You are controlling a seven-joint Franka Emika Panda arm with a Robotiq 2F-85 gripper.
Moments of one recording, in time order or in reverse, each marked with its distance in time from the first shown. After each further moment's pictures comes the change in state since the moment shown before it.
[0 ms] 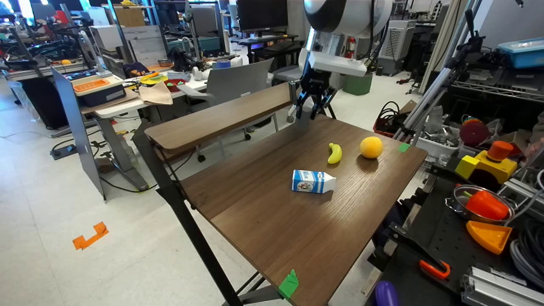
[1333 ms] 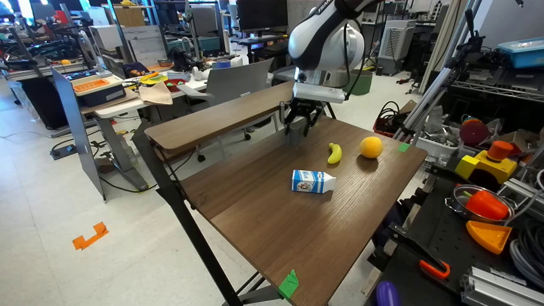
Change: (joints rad) arm 0.000 0.275 -0.008 0.271 -0.004 0.001 0.071
